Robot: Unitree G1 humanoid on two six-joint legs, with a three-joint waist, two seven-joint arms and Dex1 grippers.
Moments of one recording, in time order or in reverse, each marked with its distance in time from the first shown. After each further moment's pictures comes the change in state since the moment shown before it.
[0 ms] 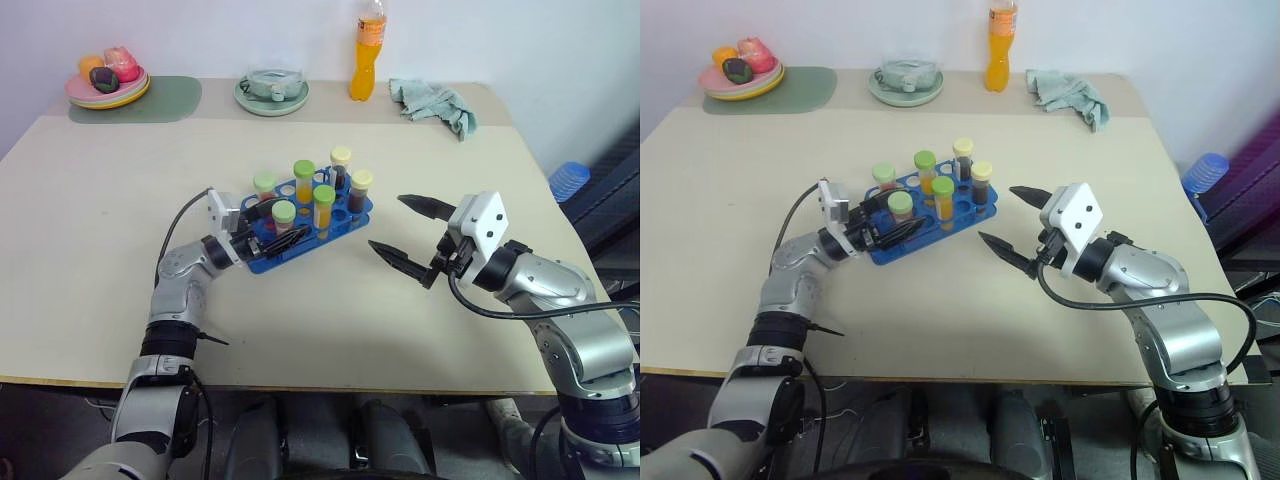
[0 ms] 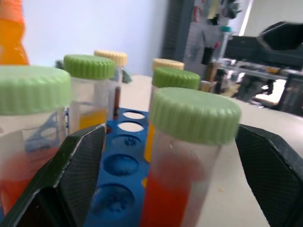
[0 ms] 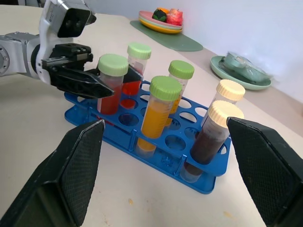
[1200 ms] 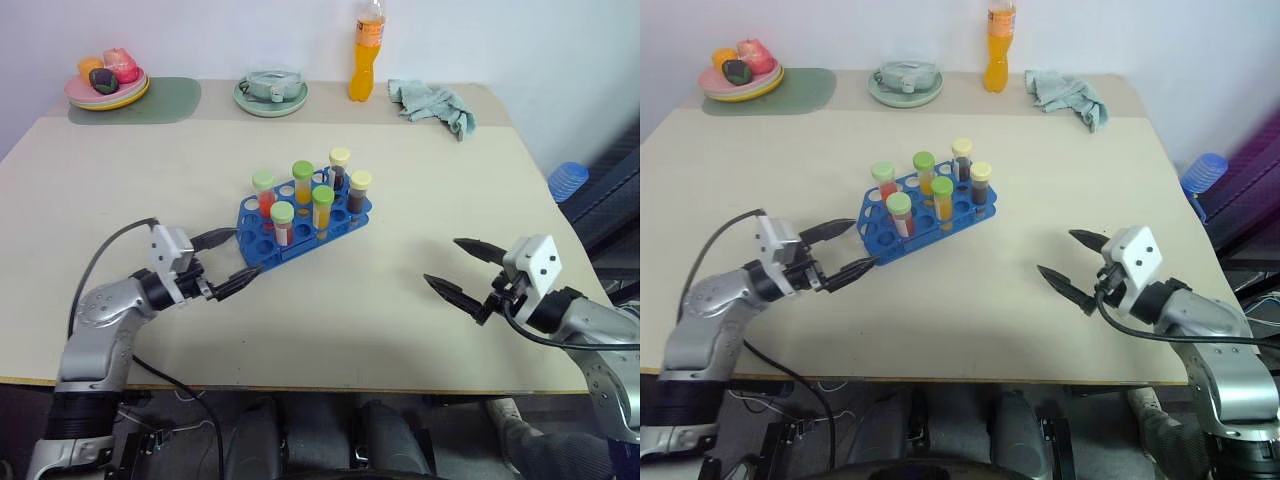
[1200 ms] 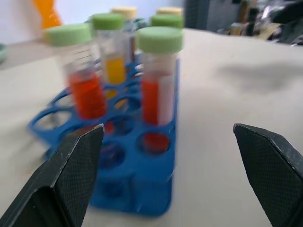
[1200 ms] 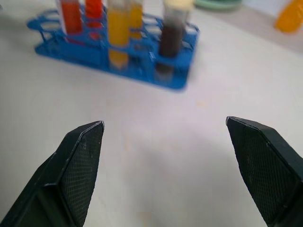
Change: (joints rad) left arm 0.426 0.314 0.069 -0.530 -0.096 0.182 0.109; right arm 0.335 -0.070 -0.249 0.126 0.039 -0.106 0.123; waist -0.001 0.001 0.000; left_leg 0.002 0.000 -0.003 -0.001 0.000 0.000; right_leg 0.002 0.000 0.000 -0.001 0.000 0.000
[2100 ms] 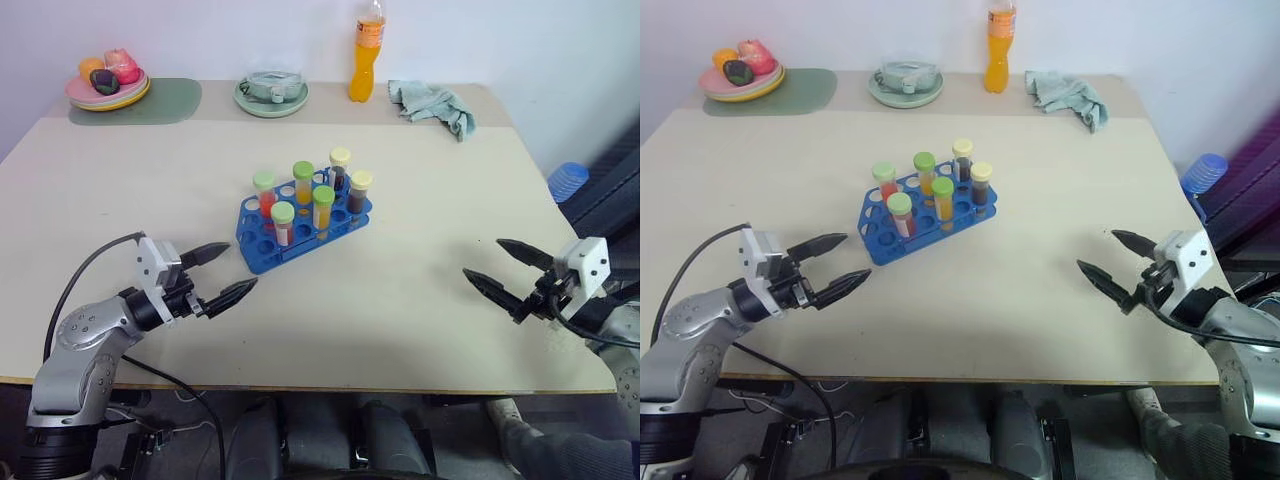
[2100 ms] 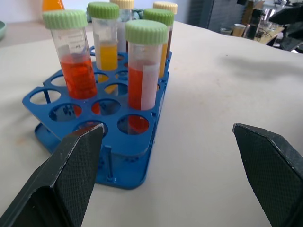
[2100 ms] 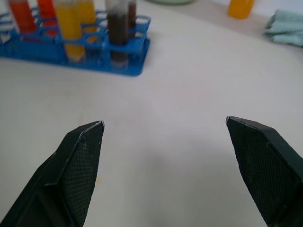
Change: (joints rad) left arm 0.131 0.018 0.034 -0.190 -0.081 0.130 0.067; right arm -0.009 -0.015 -0.127 0.140 0.080 -0.045 0.029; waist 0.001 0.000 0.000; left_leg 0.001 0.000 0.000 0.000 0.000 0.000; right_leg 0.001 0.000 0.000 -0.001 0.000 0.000
